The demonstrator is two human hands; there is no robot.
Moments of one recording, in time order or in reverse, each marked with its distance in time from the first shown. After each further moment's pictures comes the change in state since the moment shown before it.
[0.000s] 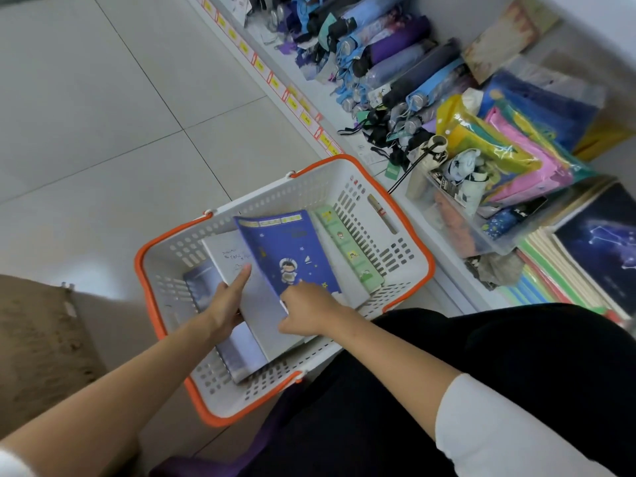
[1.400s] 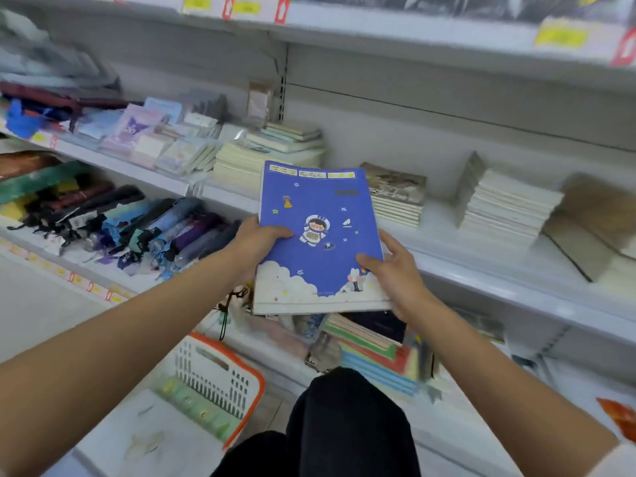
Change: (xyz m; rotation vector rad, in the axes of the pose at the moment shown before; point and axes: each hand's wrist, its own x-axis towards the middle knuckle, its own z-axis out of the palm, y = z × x) left_hand -0.213 0.180 0.407 0.396 -0.566 0.701; right_hand -0.367 0.172 -0.183 1.155 1.392 0.098
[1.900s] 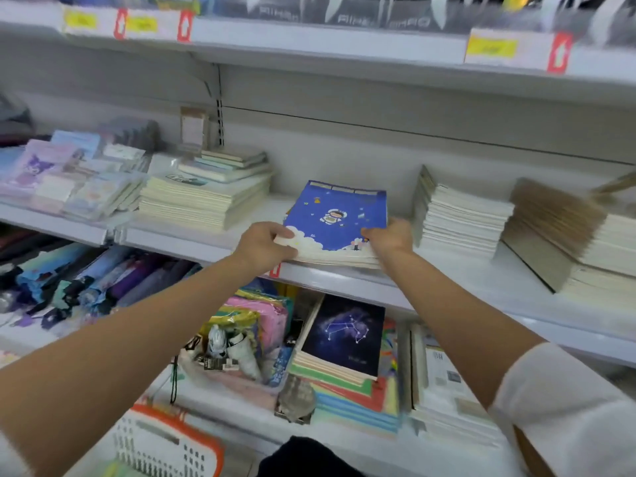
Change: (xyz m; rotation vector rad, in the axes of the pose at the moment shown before) left_hand 0.103 0.010 0.085 0.447 -0.120 0.217; right_hand 0.139 -0.020 -0.082 -0.298 0.547 0.071
